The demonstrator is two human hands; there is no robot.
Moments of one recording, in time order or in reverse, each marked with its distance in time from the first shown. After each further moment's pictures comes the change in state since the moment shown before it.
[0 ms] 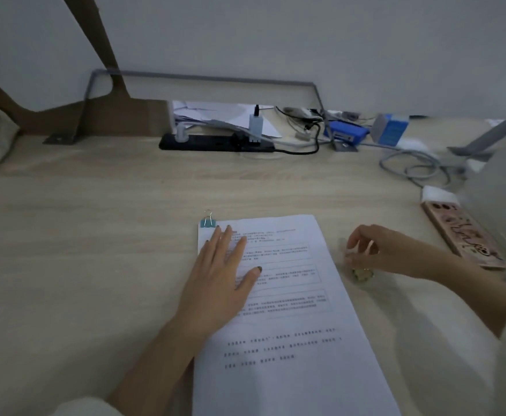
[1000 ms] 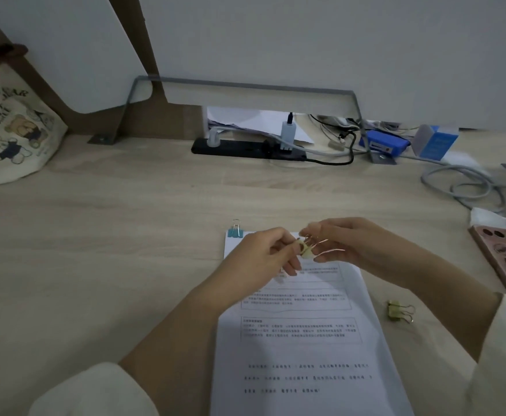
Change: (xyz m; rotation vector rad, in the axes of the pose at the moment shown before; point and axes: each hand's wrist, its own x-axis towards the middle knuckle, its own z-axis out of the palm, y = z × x) left_hand 0.036 0.036 -0.055 -0.772 -0.123 -0.014; right_hand 0.021 -0.086 -0.005 0.932 -0.280 -0.251
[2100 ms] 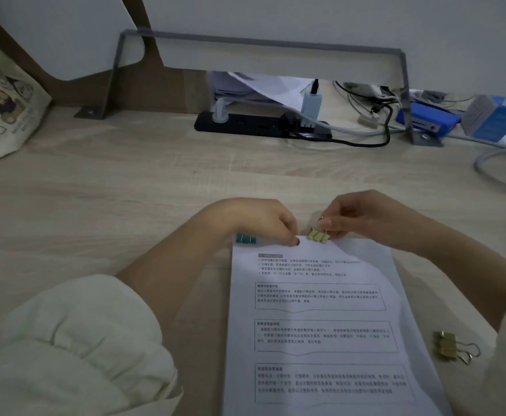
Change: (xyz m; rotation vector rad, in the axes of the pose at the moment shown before) left_hand 0.096 -0.018 -0.054 0.553 -0.481 -0.271; right_hand 0.079 0.002 -0.026 -0.430 0.060 -0.051
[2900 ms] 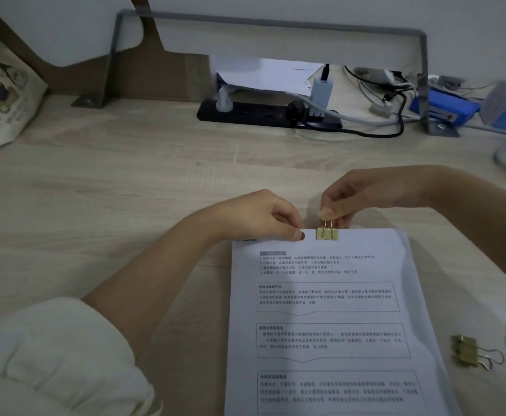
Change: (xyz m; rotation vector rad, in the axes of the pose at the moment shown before) left_hand -0.019 -0.014 0.005 -0.303 0.105 0.083; right_hand 0.039 -0.022 -0.021 -0.179 -0.527 0.070
